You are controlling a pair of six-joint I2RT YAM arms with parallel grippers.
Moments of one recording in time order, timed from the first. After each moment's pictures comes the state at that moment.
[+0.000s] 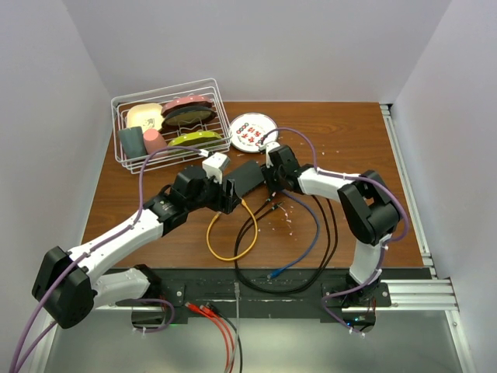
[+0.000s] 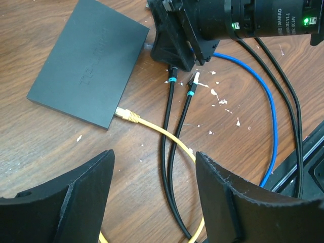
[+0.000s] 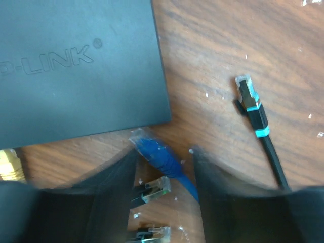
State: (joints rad) left arm -0.66 1.14 0.74 -0.14 0.10 -0.31; right arm 0.58 1.87 1.11 -0.11 0.06 0.12
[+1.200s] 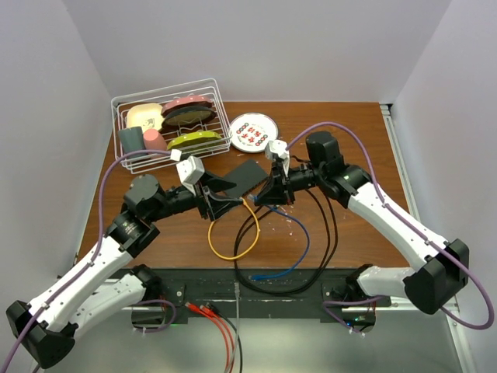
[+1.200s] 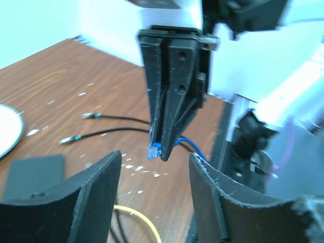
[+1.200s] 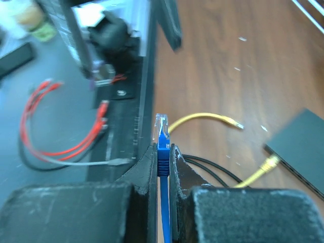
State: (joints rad) left arm -0.64 0.77 0.75 0.07 0.53 -0.22; right arm 0.58 1.26 1.12 -0.38 -1.00 -0.20
